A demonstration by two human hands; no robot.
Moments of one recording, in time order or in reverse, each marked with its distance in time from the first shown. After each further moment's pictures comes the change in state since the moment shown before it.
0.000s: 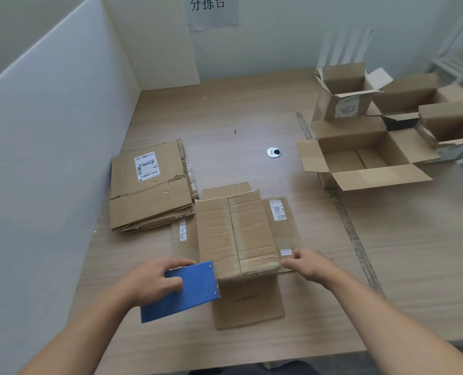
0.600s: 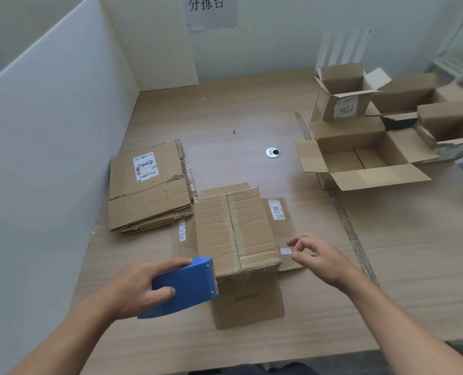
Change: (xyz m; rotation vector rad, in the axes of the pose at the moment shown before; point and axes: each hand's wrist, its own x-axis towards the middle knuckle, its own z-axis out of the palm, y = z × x) left_hand -0.022 -0.012 -0.003 0.020 0.097 0.179; right_hand -0.031 0.002 -0.024 0.178 0.103 -0.369
